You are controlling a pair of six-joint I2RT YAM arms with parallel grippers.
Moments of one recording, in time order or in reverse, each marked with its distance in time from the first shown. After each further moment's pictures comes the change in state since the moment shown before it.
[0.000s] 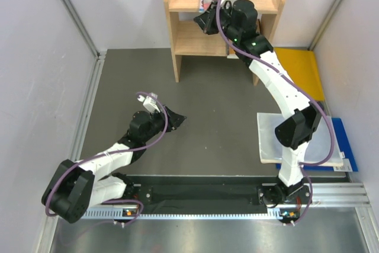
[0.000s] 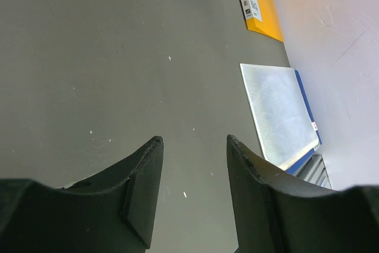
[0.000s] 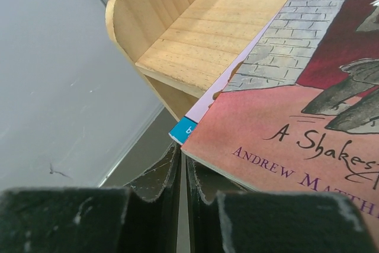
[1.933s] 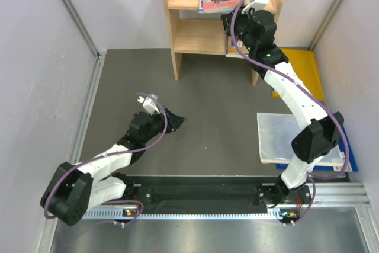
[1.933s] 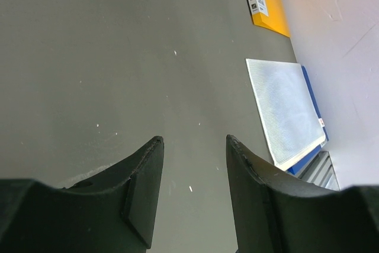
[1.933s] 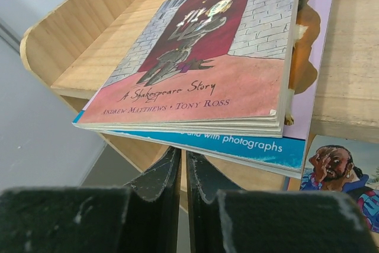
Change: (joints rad) left arm -0.001 -0.024 -0.009 -0.032 -0.004 0.019; right arm -0.076 -0.223 -0.369 0.222 0.247 -0.040
